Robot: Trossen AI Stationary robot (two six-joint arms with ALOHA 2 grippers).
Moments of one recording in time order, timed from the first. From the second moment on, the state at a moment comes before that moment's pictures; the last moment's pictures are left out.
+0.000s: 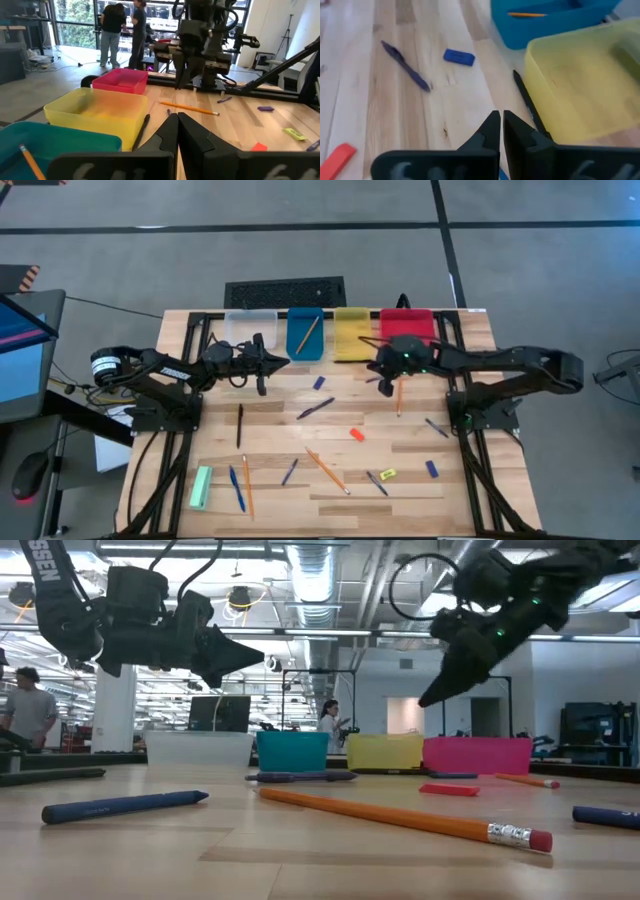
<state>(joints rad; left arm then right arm) 0.45 1.40 0.23 1.17 0.31 -0.07 -0.36 1.17 0.53 0.00 -0.05 -0.03</state>
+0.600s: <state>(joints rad) 0.45 1.40 0.23 1.17 0.30 -0.07 -0.49 1.38 0.43 0.19 -0.01 -0.02</state>
